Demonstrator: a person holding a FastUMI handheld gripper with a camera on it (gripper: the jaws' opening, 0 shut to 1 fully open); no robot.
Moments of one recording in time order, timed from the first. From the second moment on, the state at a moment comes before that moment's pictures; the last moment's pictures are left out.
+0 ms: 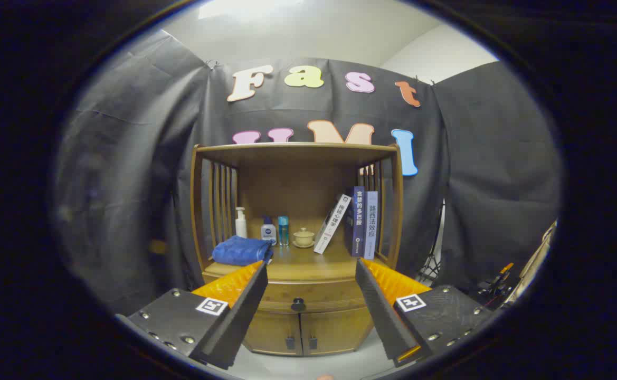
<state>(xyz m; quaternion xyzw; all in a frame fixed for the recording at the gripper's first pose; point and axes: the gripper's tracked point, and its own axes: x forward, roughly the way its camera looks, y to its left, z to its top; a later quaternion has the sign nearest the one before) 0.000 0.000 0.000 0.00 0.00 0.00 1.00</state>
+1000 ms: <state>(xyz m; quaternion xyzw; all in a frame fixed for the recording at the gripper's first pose) 0.018 -0.005 -0.023 0.01 0.01 -0.01 1.00</state>
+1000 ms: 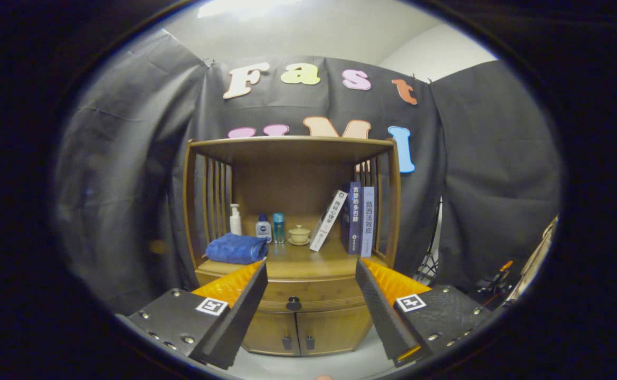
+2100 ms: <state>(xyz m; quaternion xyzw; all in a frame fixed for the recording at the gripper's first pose) 0.203 0.039 -0.269 -0.03 0.14 0.03 0.99</state>
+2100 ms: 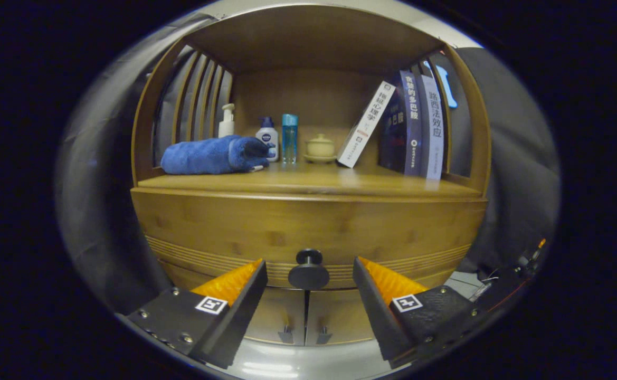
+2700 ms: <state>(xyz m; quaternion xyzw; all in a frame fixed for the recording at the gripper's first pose) 0.219 0.041 -0.275 0.01 0.12 0.04 0.99</state>
